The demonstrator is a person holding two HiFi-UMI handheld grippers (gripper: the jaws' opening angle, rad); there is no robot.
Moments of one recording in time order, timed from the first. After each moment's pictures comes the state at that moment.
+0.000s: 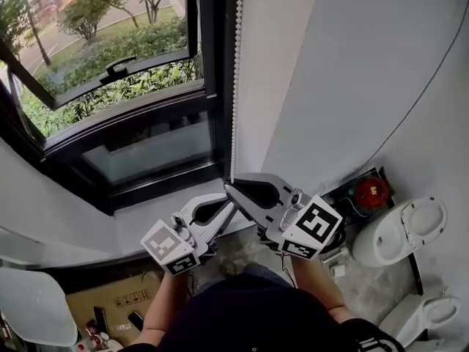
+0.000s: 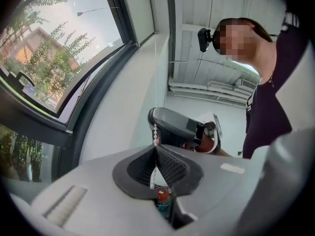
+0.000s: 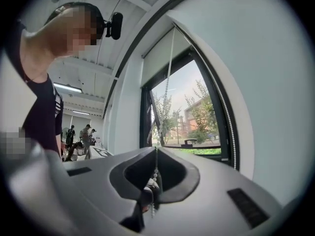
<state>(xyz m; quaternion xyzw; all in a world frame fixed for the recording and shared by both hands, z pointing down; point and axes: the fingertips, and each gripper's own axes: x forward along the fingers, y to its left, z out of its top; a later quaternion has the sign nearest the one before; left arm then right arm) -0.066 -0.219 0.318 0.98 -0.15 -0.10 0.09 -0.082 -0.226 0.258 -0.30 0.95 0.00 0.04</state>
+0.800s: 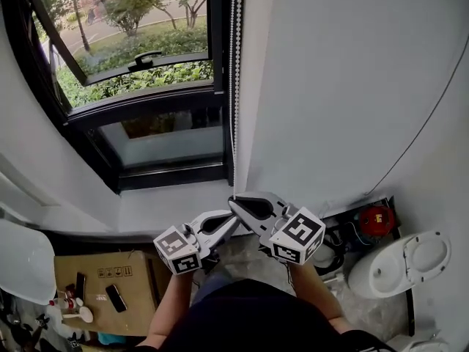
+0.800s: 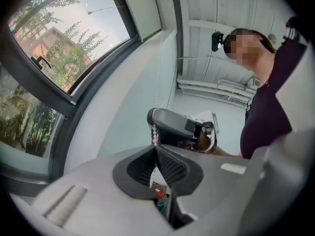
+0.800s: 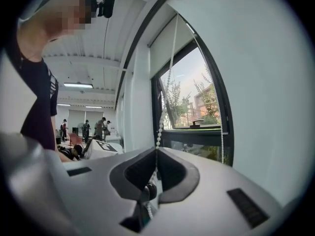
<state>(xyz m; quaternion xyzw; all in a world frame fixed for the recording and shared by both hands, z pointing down) -0.001 -0.140 0.392 0.96 -0.20 -0.11 0.15 -0.022 -0.154 0.338 -0.23 0.97 -0.03 -0.03</state>
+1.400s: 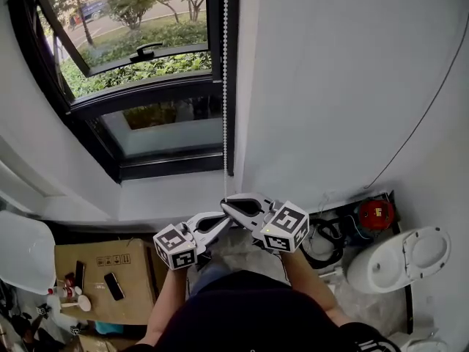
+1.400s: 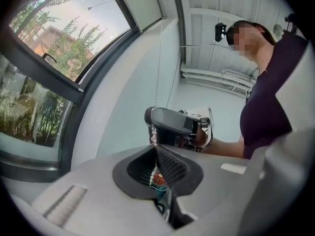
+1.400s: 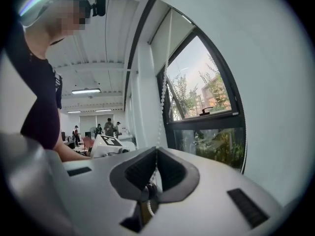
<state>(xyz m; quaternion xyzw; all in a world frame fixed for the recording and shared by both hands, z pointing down) -0.003 -0.110 0.454 0.96 -0.21 -0.05 0.17 -0.028 -0.126 0.399 -0.16 0.98 -0.07 -0.04</state>
